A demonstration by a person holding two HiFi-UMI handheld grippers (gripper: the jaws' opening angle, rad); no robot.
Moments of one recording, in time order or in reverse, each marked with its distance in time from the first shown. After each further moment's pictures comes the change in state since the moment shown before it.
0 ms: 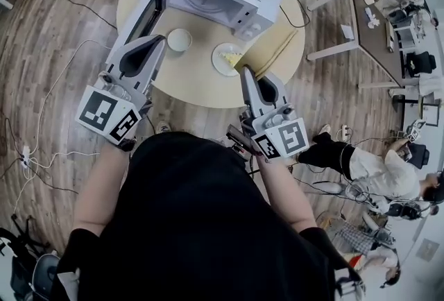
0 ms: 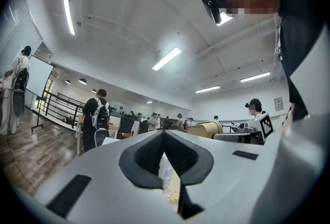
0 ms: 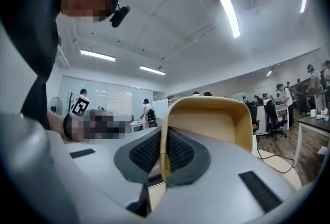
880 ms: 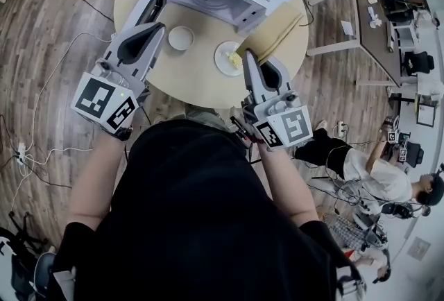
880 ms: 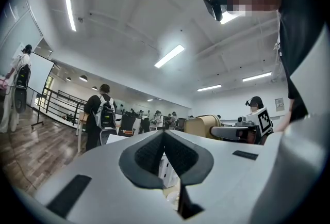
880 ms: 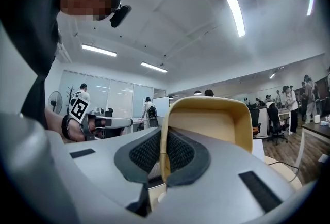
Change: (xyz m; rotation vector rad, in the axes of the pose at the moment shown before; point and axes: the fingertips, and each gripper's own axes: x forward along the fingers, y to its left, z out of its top) left arm 0.022 0.051 -0.017 -0.011 0.021 -0.008; right arm 0.057 -0.017 -0.003 -0.043 0.017 0.005
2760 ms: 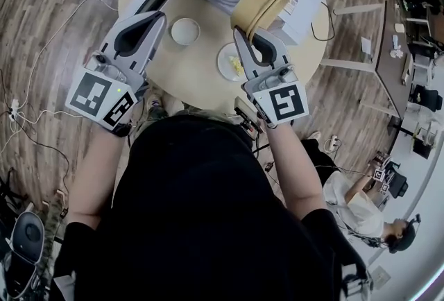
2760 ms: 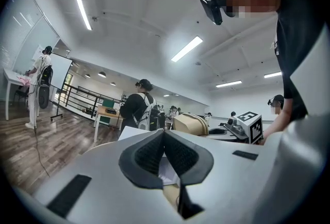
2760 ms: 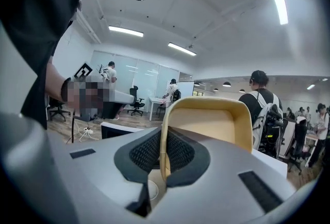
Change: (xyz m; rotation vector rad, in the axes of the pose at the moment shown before) left arm 0.041 0.045 -0.030 -0.069 0.059 0.199; right arm 0.106 -0.042 -0.054 -0.236 0.187 0.299
